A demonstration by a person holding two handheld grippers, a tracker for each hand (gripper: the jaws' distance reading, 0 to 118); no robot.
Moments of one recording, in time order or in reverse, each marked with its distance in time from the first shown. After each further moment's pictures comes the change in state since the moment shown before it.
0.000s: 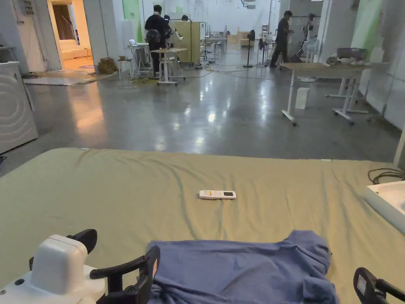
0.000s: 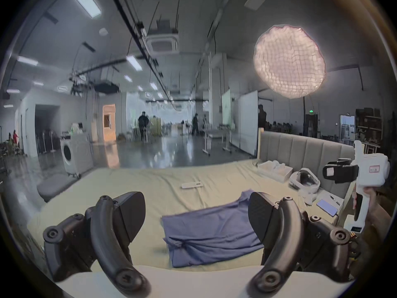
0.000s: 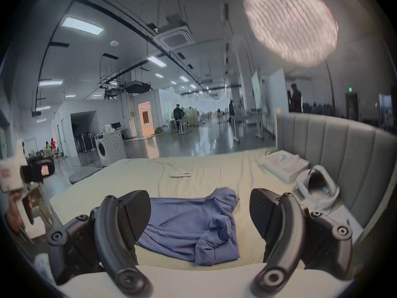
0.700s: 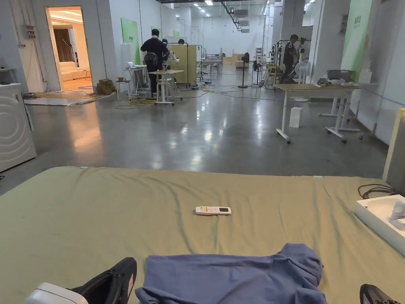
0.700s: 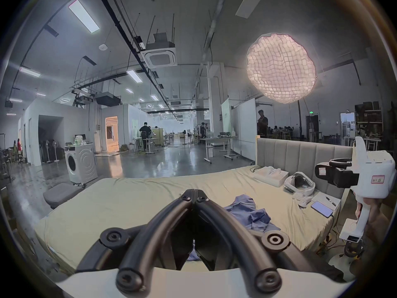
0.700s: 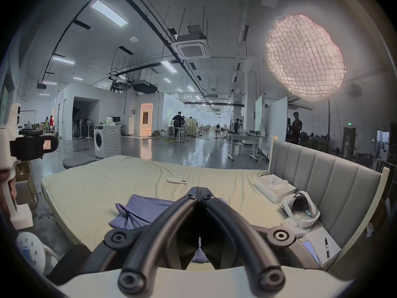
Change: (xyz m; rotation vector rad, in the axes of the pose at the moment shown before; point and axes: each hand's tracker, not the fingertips) left arm 0.047 0.007 0.061 0.061 0.012 -0.036; right arm -0.051 0.003 0.059 0.078 -0.035 0.178
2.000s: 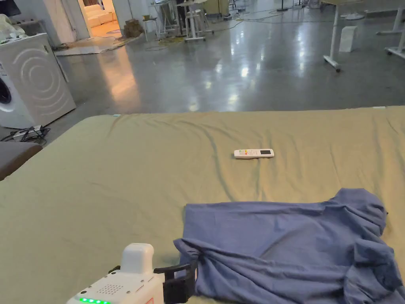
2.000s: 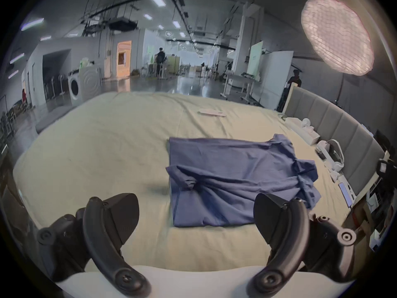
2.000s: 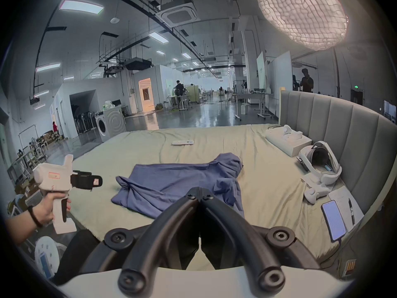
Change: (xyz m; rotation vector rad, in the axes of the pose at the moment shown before) left arm -0.097 -0.173 -0.194 -0.550 0.087 0.261; right arm 0.021 -0.069 -0.061 -0.275 0.063 -0.152
